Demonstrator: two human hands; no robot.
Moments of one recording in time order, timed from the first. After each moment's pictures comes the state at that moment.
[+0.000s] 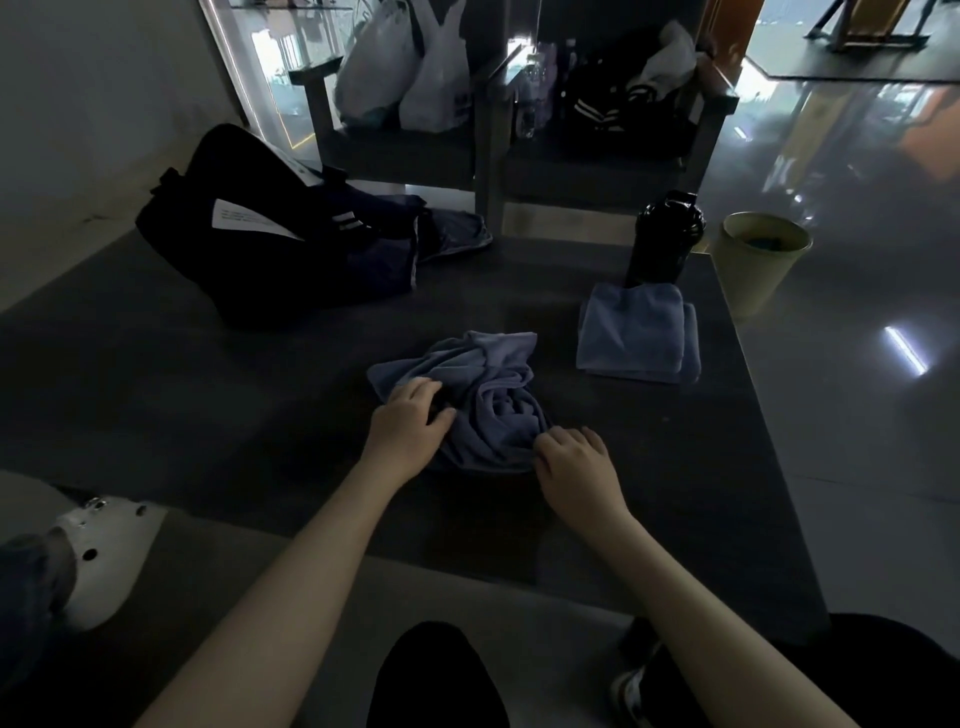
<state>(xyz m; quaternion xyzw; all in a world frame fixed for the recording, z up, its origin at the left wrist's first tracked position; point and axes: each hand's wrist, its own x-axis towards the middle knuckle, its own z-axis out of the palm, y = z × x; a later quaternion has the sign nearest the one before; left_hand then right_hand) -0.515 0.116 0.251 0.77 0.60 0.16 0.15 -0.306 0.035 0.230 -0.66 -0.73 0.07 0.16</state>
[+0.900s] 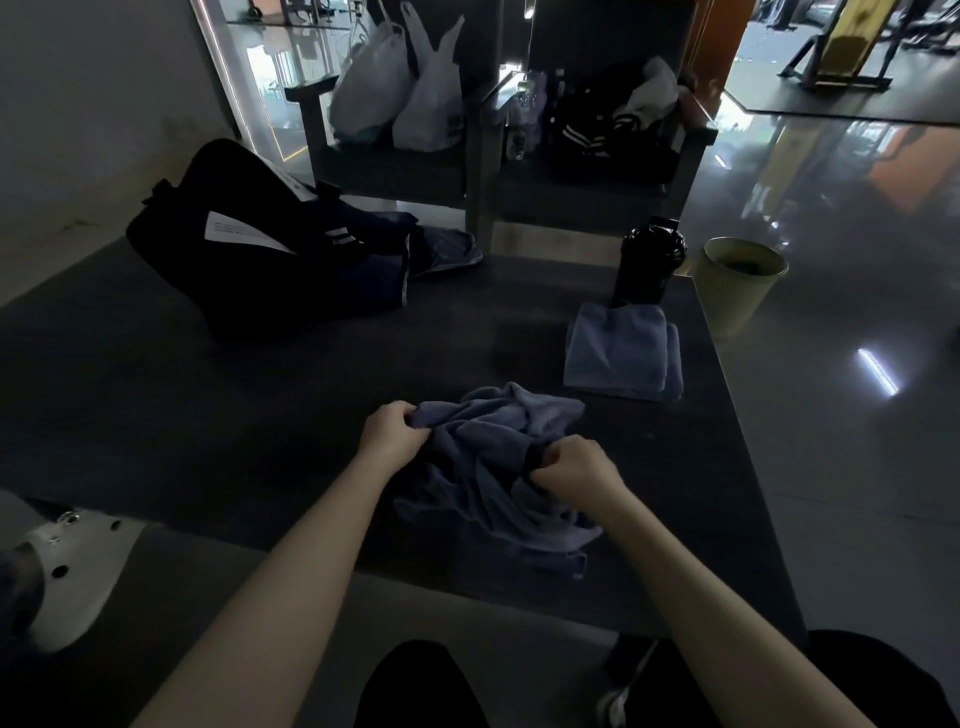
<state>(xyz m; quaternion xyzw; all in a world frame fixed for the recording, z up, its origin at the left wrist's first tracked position) -0.510 0.131 0.260 0.61 0.70 0.16 0.33 -0.297 0.049 0.278 -0.75 -0.57 0.33 0.12</state>
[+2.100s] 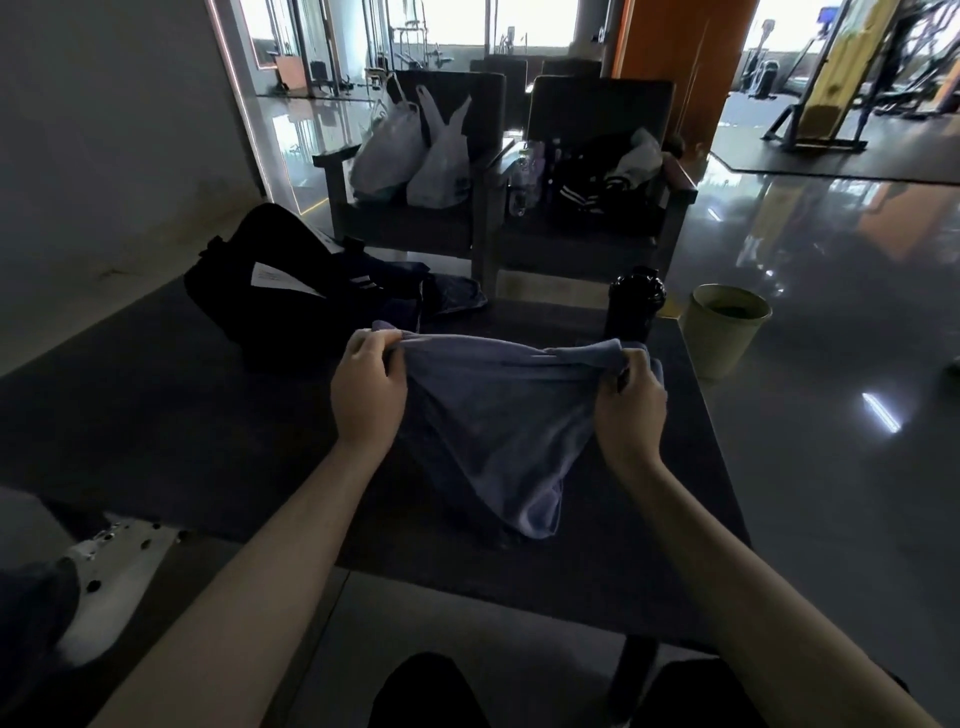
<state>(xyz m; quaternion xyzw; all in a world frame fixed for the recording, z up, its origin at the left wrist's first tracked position) -0.525 0.097 0.358 0.65 0.57 0.50 0.03 -0.283 0.038 0.361 -0.68 -0.47 0.08 0.56</state>
